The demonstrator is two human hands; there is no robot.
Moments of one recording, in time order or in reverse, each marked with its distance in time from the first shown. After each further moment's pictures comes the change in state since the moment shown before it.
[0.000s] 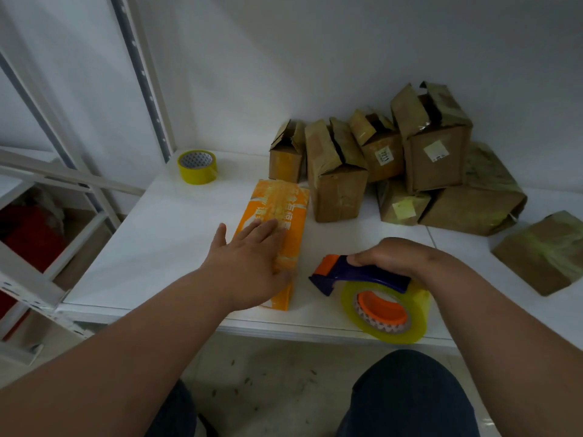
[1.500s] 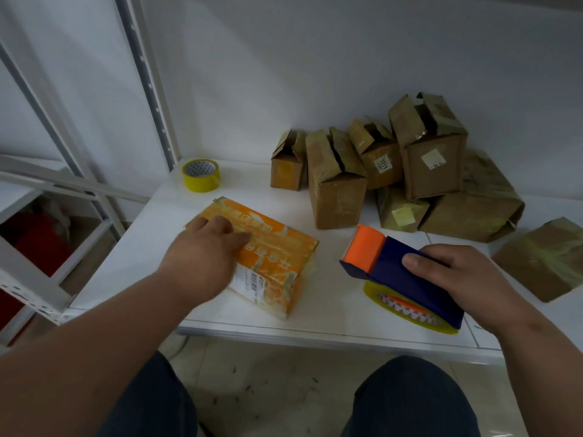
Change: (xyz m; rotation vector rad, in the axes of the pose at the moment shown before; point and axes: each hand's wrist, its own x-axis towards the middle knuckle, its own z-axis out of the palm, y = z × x) left_hand -0.009 -0.049 -0.004 0.152 0.356 0.011; right_hand -0.068 0.058 -0.008 0.333 0.378 -0.469
